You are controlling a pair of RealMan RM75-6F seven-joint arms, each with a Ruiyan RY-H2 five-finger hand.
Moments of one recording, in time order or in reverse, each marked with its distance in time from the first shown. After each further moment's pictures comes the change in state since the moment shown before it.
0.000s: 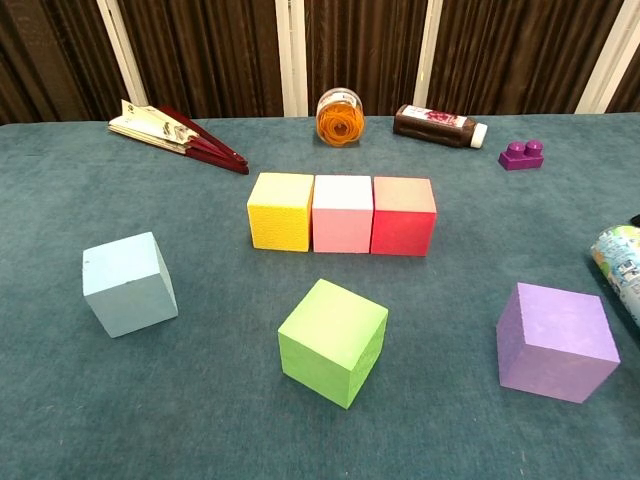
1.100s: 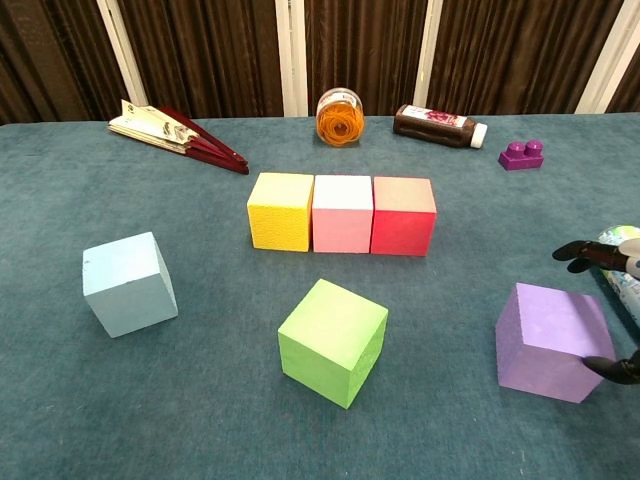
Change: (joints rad) left arm 0.016 -0.040 -0.080 -0.016 -0.099 -0.103 0.227; right arm 0.148 -0.214 0.048 -0.006 0.273 0.114 -0.221
